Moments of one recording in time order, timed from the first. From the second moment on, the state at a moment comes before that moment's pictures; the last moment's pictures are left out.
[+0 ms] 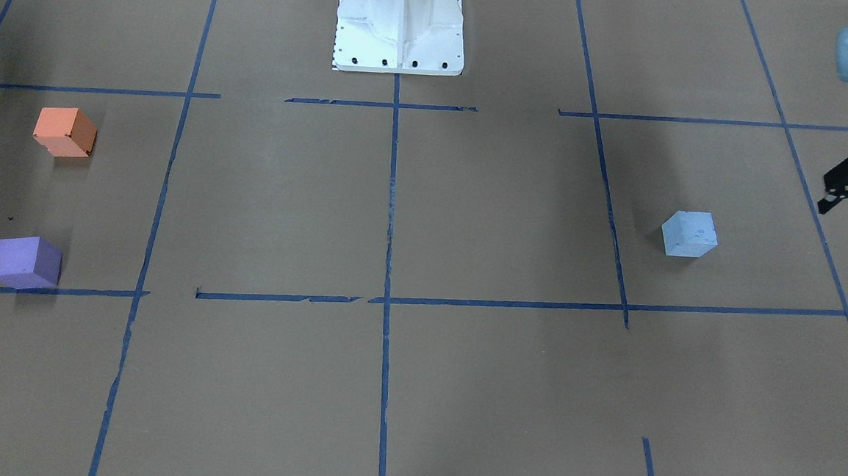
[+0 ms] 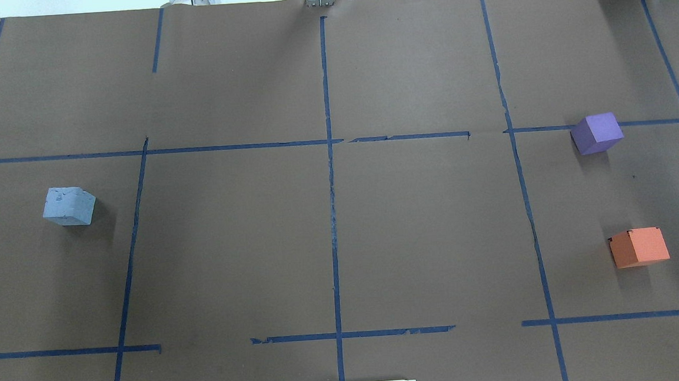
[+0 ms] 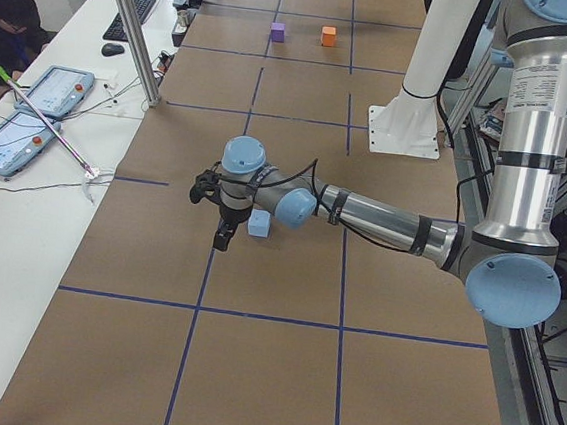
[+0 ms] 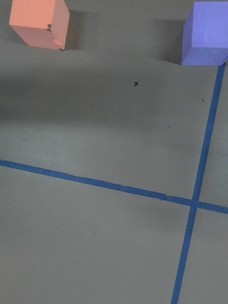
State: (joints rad) left arm -1.23 -1.56 -1.78 -1.89 -2.27 -0.35; right arm 1.50 -1.77 1.92 -1.73 2.31 -0.15
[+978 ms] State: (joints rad) left arm -0.92 -1.61 -1.72 -2.00 -2.13 -0.82; right arm 1.50 -1.77 1.93 -1.73 2.31 -0.15
